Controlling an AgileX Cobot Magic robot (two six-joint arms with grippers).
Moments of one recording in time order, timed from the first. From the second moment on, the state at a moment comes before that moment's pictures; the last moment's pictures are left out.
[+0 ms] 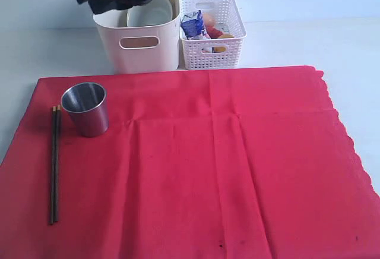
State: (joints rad) left arm 0.11 0.01 0.00 0.08 0.26 -0.10; right arm 0.79 2.00 -1.75 0.73 0.69 -0.63
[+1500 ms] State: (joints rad) left arm 0.11 0.01 0.00 0.08 0.26 -0.10; right arm 0.89 2.31 -1.75 0.57 0.47 -0.60
